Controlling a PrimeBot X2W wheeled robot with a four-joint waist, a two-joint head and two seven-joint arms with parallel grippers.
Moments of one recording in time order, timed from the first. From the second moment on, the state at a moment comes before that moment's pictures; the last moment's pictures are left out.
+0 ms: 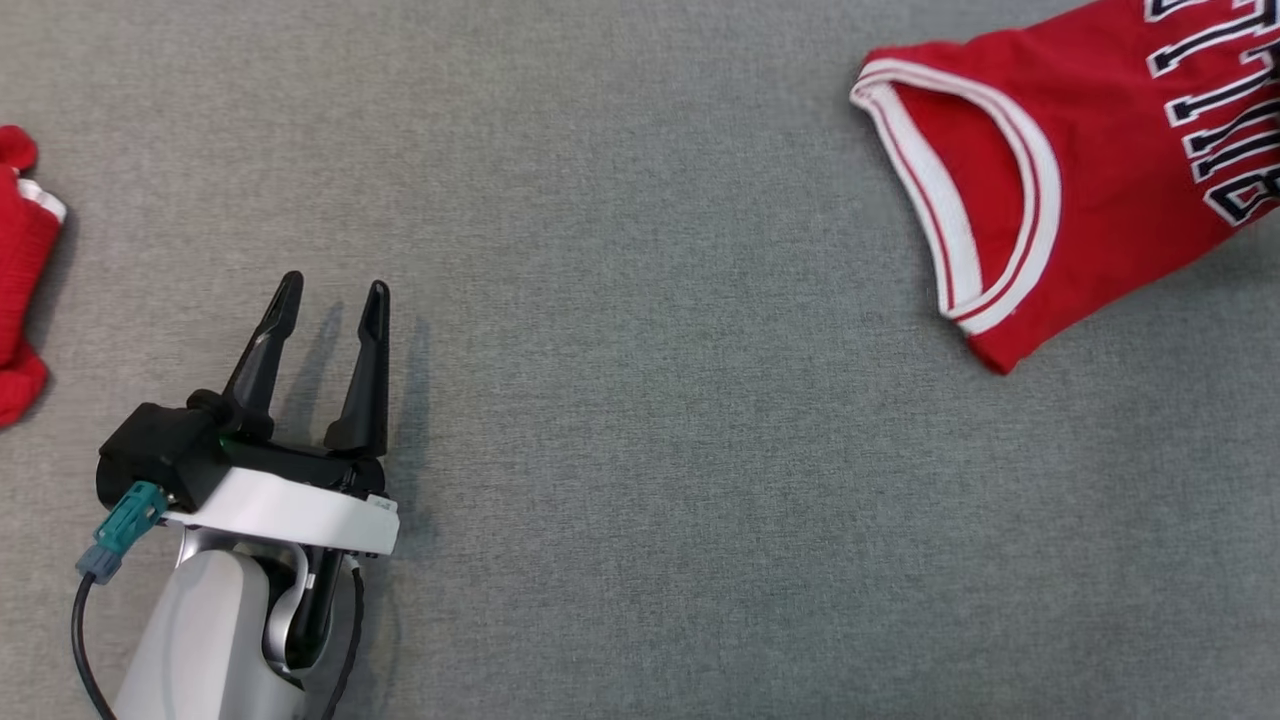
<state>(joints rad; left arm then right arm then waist) -0.30 0.15 -0.10 0.21 -0.34 -0.13 -0.26 -0.97 -0.61 0.53 0.71 0.85 0.13 0.14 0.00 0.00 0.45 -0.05</state>
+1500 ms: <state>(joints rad) -0.26 0.14 -0.08 0.26 -0.36 -0.13 -0.26 -1.13 -0.41 0.36 1.24 0.41 0.13 -0.26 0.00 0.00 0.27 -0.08</state>
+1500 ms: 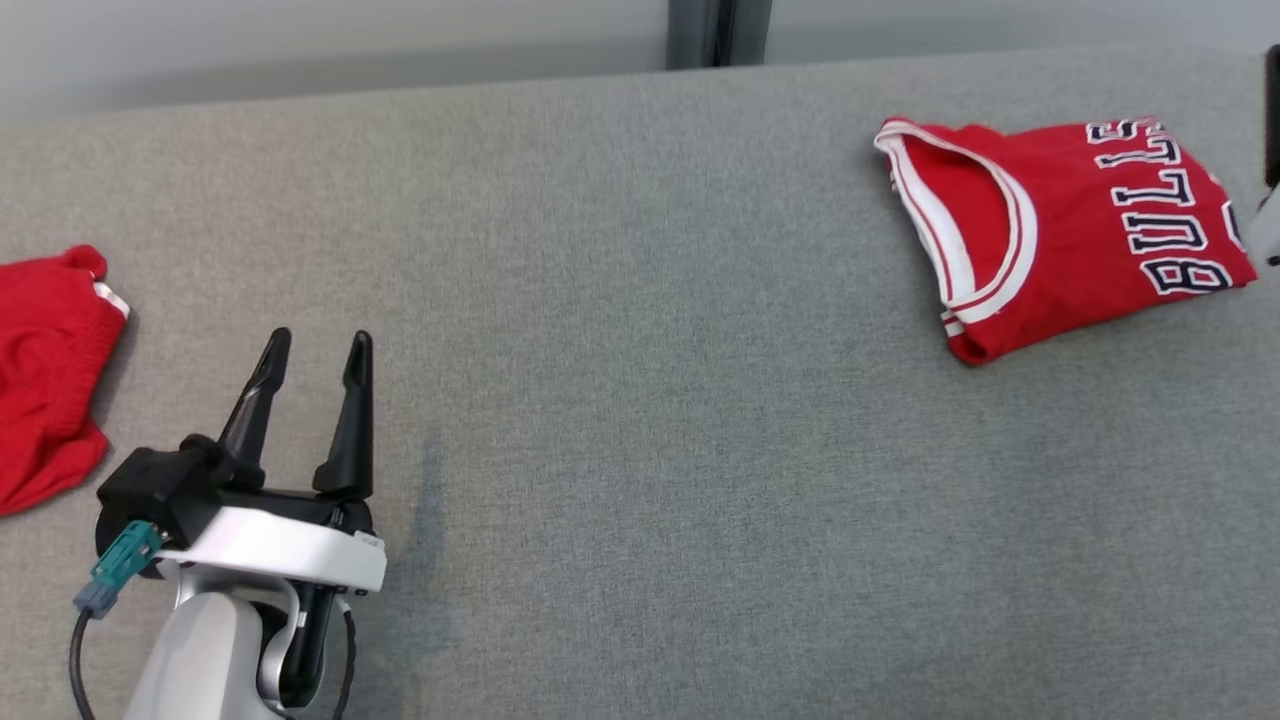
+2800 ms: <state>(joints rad) -0.02 0.08 0.05 0.15 -0.31 -0.08 -0.26 -0.14 -0.14 0.07 0.22 0.37 0.13 -0.26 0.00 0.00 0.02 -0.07</state>
